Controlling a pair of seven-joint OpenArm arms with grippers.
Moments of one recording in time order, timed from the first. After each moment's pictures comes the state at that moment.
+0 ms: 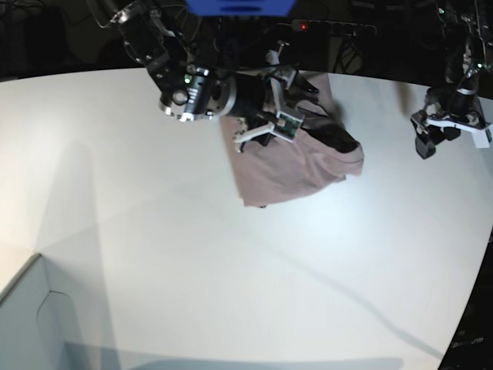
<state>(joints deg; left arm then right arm) 23.4 -19.4 -21.1 83.8 -47.1 -8.9 17.1 -7.6 5.1 -30.8 94.5 7.2 39.2 -36.4</state>
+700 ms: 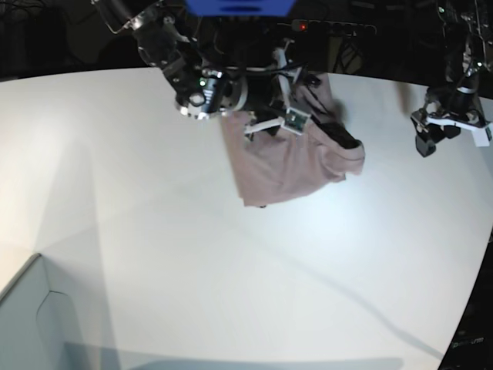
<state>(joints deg) 23.5 -19.4 -21.1 83.7 -47.1 -8.9 17.1 -5.8 3.2 -34.6 86.3 7.0 39.2 -35.9</state>
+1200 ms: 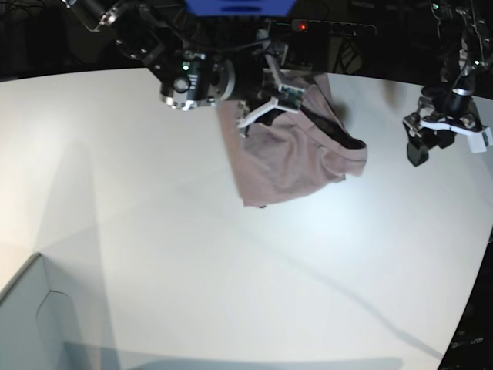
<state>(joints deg) 24.9 -16.1 -21.4 92.5 -47.2 -8.8 20.5 -6.6 11.5 -38.4 97.1 7.3 39.2 -36.5</state>
